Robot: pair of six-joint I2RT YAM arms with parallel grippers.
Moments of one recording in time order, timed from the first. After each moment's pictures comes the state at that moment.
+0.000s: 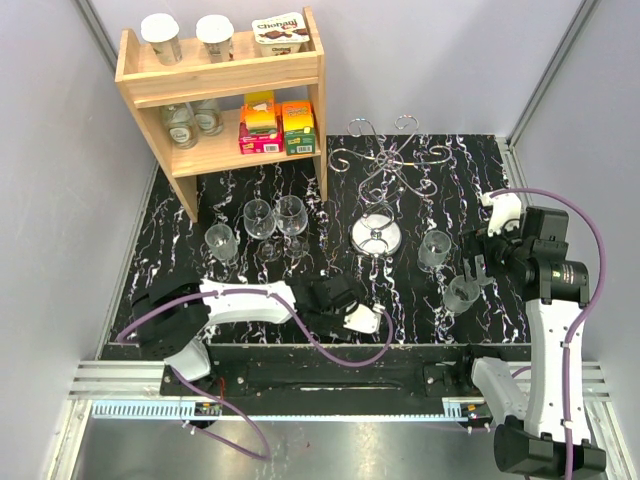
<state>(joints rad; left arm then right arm) -1.17 1.61 0.90 -0.36 -0.12 0.69 -0.14 0.84 1.11 -1.07 -0.26 -0.36</state>
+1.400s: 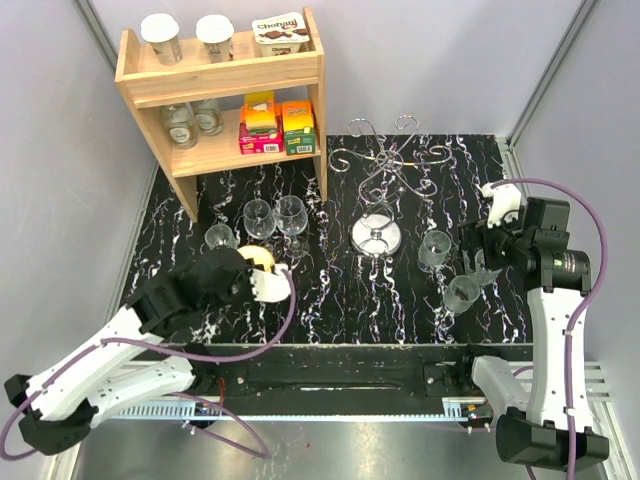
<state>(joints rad) -0.90 0.78 0.94 -0.94 -0.21 0.72 -0.14 0.89 1.16 -1.06 -0.31 -0.35</state>
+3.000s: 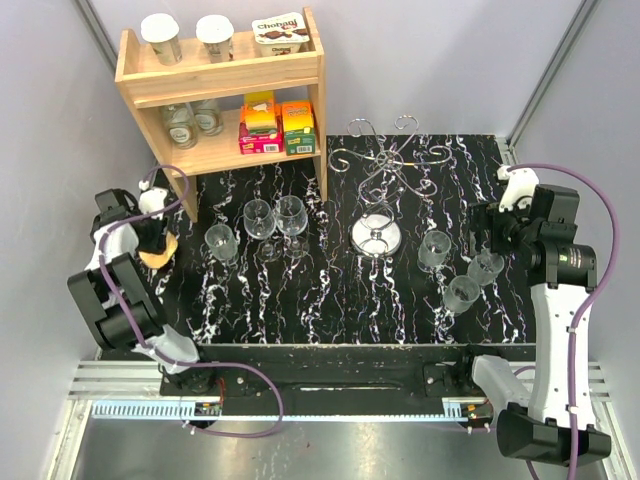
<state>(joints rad) 0.50 1.54 1.03 -0.50 0.27 0.65 -0.14 0.92 1.24 -0.98 -0.21 -0.23</state>
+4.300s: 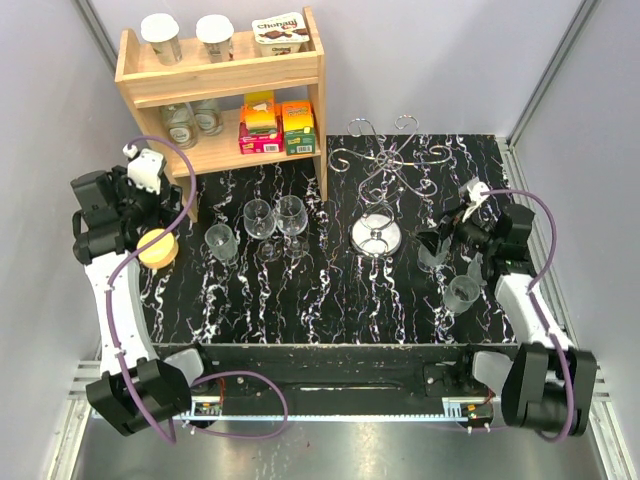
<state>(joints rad) 0.40 1.08 1.16 -0.61 0.49 0.50 -0.14 1.05 0.62 0.10 -0.93 -0.09</state>
